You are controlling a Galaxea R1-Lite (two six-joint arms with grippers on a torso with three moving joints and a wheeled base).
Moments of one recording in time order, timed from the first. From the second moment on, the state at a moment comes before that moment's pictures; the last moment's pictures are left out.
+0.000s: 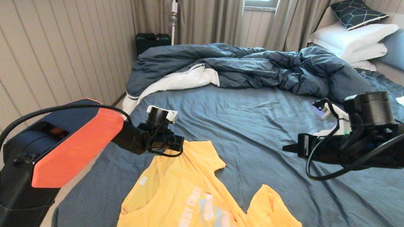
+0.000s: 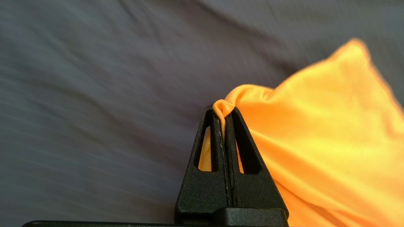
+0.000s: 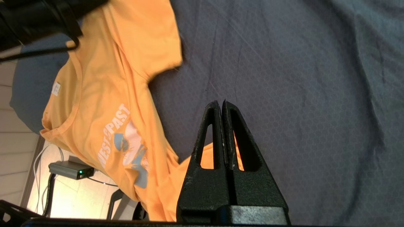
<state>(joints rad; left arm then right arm) -0.45 2.45 -1.59 -0.29 -0.09 -0.10 0.16 1.62 -0.99 -0.02 0.27 0.24</state>
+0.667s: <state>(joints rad) -0.31 2.51 -1.88 -0.17 -0.03 -0.11 0.17 1.63 -0.98 -0.03 0.27 0.23</state>
